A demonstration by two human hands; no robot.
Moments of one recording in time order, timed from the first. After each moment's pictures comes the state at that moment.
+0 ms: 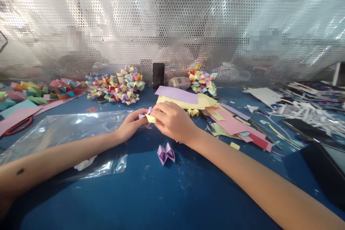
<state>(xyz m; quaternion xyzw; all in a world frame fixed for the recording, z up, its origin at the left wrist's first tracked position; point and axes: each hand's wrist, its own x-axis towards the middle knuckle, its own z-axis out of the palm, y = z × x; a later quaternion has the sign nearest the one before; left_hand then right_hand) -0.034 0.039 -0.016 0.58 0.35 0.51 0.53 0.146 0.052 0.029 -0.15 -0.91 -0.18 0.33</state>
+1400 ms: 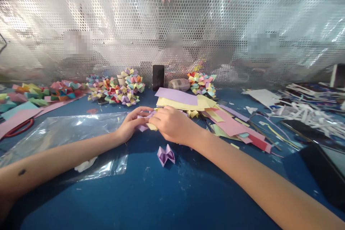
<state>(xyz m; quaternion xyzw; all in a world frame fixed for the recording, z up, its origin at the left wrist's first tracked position) -0.038 0.040 -0.017 0.55 0.33 0.53 0.55 0.150 0.049 0.038 -0.12 -0.96 -0.19 0.16</state>
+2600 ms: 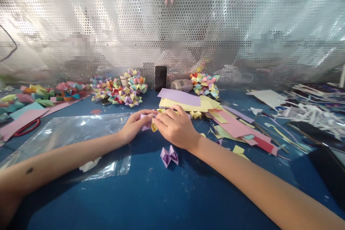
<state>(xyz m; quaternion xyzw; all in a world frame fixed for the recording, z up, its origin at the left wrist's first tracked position) -0.036 0.038 -0.014 0.59 0.36 0.54 0.48 0.146 0.045 0.019 -0.15 -0.85 -0.38 0.33</state>
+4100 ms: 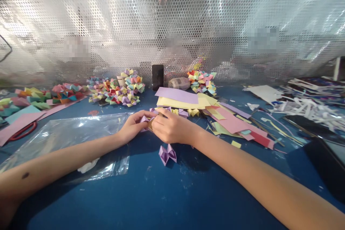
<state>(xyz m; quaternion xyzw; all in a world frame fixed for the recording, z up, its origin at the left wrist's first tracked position) -0.037 0.040 -0.018 0.65 0.37 0.49 0.44 0.152 0.051 0.026 0.00 -0.85 -0.50 0.19</state>
